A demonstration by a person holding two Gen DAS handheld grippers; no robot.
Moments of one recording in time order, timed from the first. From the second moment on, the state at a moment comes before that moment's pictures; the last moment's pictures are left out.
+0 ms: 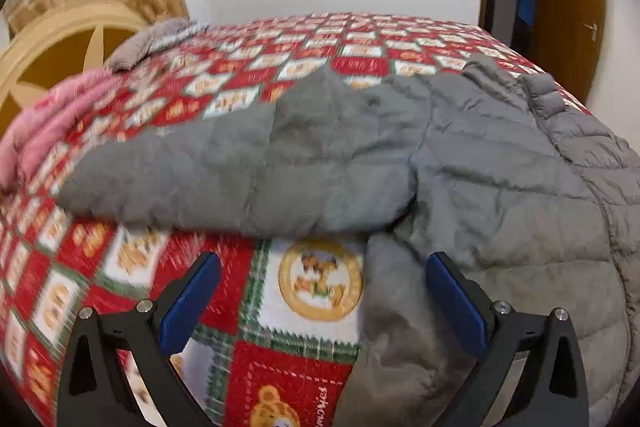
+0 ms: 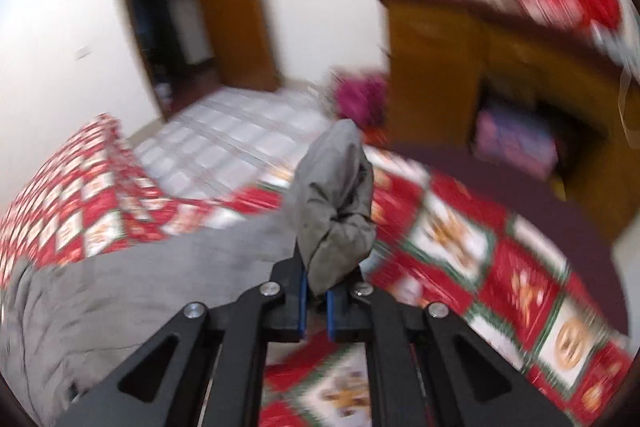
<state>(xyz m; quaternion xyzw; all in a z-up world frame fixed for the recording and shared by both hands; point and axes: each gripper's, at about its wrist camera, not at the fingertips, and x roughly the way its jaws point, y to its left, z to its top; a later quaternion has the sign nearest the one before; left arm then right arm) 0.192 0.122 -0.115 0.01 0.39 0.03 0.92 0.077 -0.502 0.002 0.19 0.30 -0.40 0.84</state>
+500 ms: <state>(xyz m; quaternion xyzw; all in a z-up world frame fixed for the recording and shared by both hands) 0.157 0.148 -0.133 -0.09 0.37 0.03 0.92 0.231 -0.176 0.007 0.05 0.37 -0.02 0.93</state>
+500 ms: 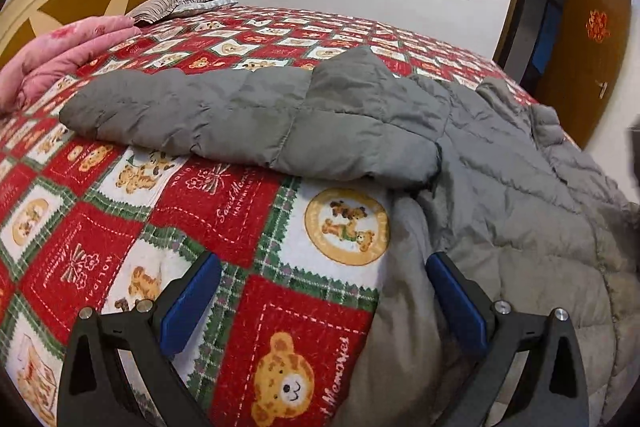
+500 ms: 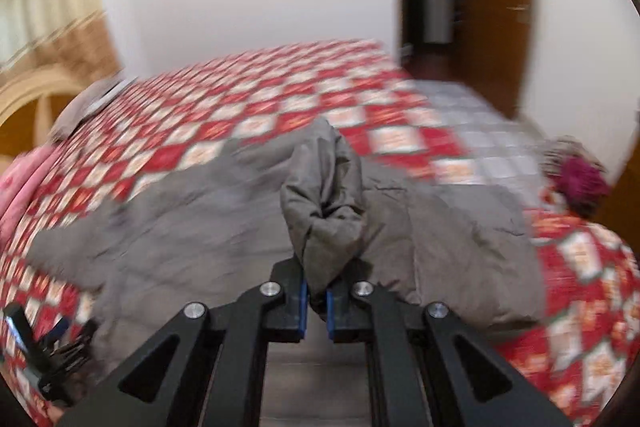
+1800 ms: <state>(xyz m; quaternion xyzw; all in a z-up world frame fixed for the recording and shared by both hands) 0.220 0.055 -0.040 0.02 0.34 -0.02 0.94 0.262 -0.312 -0.085 0.26 0.40 -0.09 0.87</state>
